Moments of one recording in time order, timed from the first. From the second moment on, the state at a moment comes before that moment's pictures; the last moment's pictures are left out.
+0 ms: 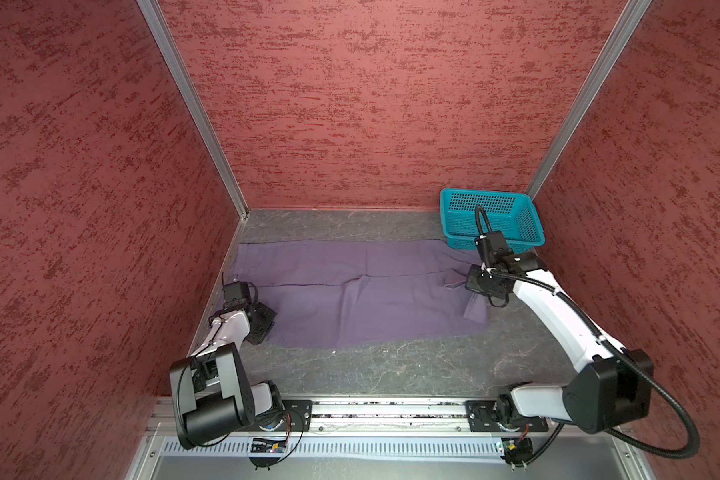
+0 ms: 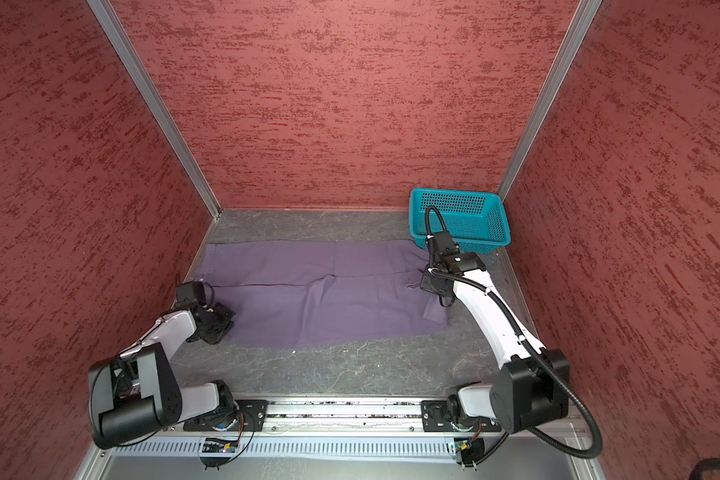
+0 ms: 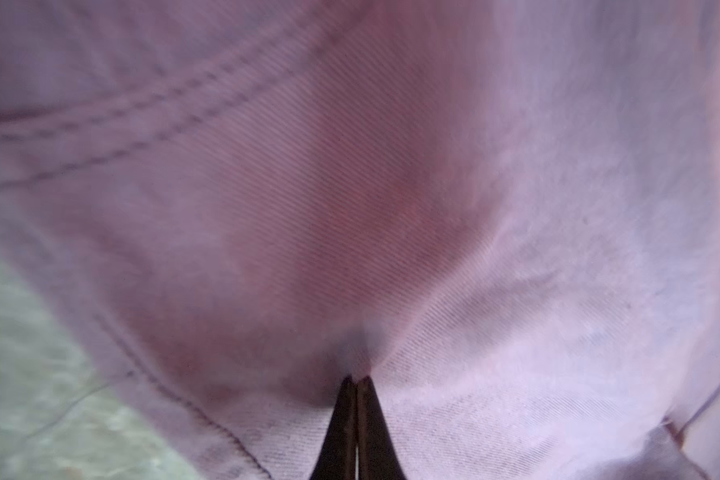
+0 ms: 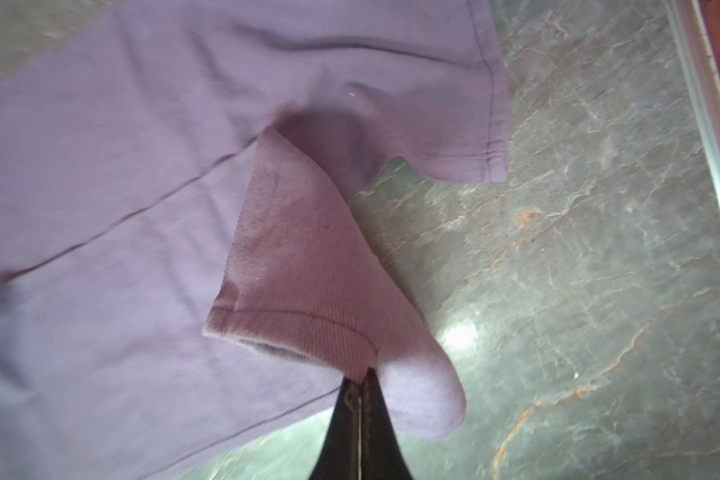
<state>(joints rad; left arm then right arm) 0.40 1.26 0.56 -0.51 0.19 -0.71 0.22 1.33 1.21 -1.04 0.11 0.60</state>
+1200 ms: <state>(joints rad) 0.62 1.14 0.54 -0.47 0.28 -0.73 -0.10 1.07 1.24 -1.45 -0.06 0.71</state>
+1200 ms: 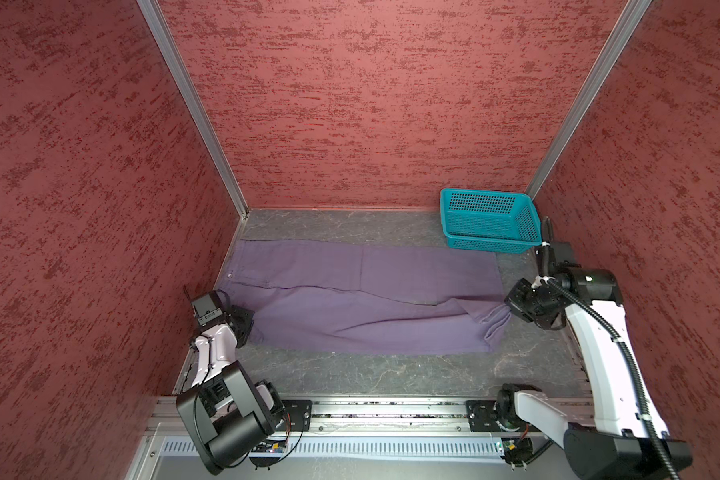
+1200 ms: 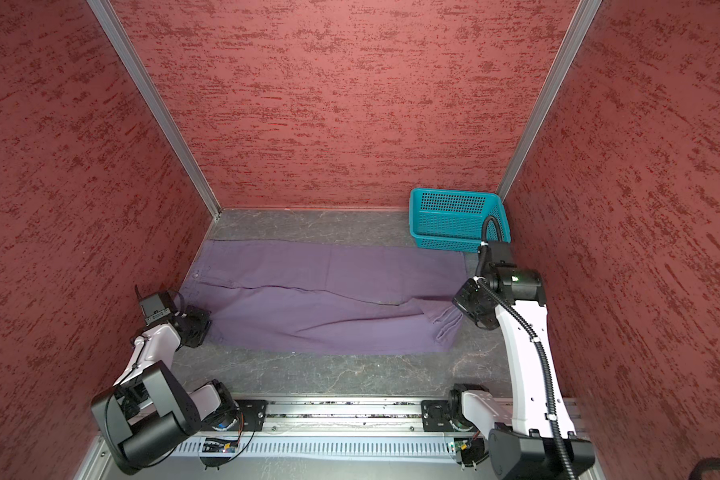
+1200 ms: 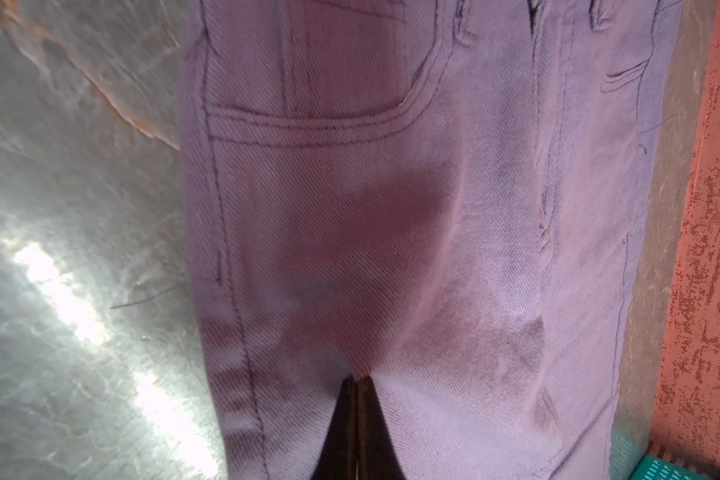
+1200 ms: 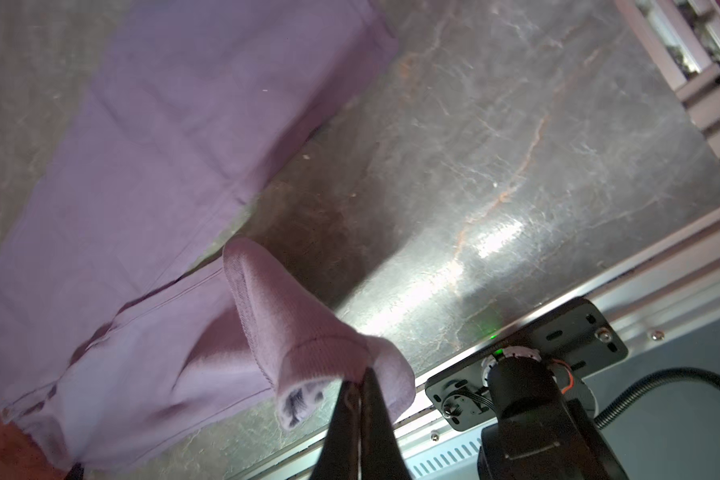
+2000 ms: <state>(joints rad) 0.46 0.99 0.47 -0.62 0.37 -0.82 -0.57 1.25 0.79 -0.81 -0.12 0.68</state>
